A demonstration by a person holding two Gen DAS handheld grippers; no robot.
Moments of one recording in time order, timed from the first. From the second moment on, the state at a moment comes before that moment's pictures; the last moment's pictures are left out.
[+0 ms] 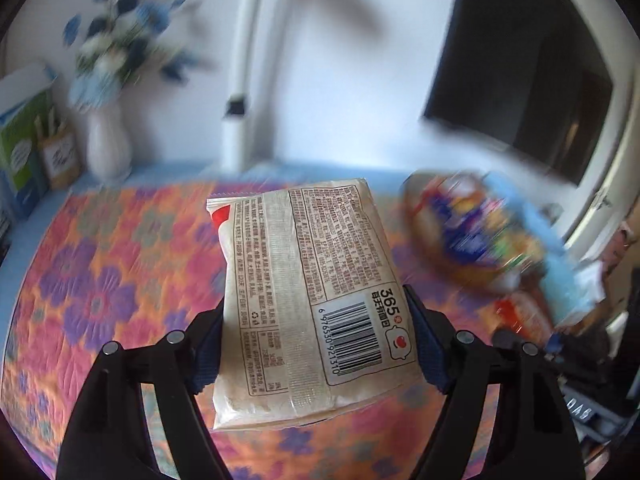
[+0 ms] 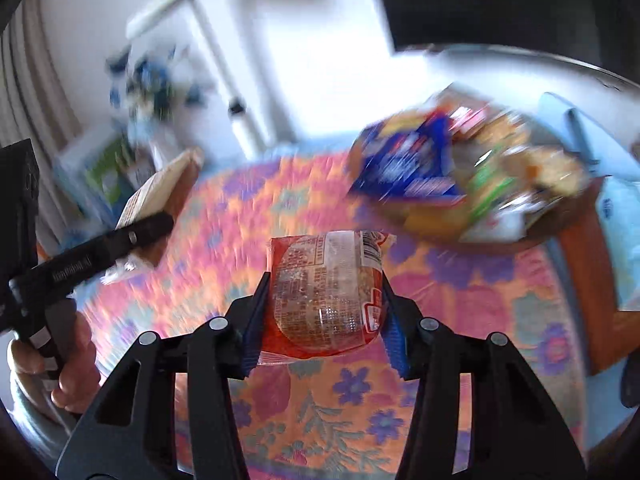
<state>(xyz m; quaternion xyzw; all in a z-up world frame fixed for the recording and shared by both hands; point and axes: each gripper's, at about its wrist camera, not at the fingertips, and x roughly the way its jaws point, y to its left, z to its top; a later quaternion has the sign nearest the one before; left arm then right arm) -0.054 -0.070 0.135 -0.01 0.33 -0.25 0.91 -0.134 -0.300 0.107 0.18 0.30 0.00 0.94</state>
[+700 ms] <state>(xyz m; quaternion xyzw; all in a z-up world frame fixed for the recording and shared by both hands) 0.129 -0.257 0.129 -0.06 0.45 -0.48 0.75 -0.098 -0.463 0.170 0.32 0.20 -0.15 0.91</state>
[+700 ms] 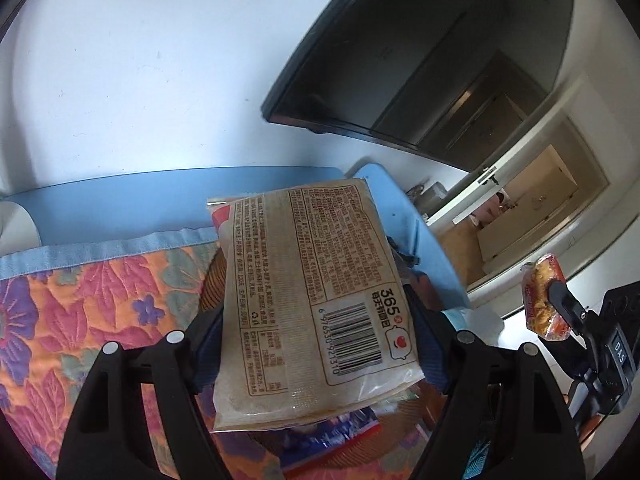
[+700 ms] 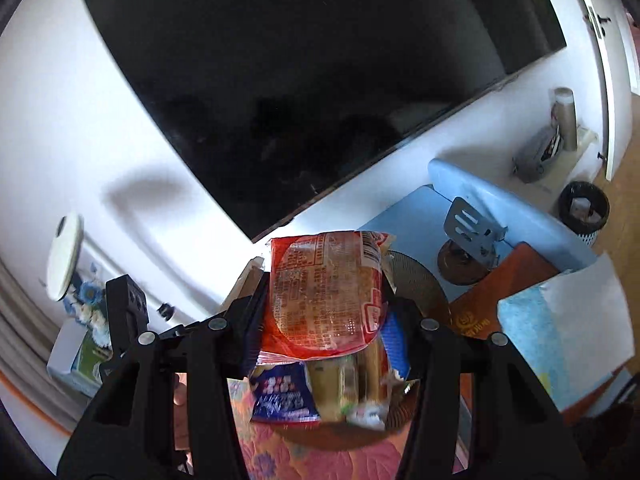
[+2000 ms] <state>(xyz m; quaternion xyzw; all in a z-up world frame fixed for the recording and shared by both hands) 0.033 -0.038 0.215 -0.12 0.32 -0.48 0.81 -0.125 -0.295 0.174 0.22 0.24 -0.08 0.94</state>
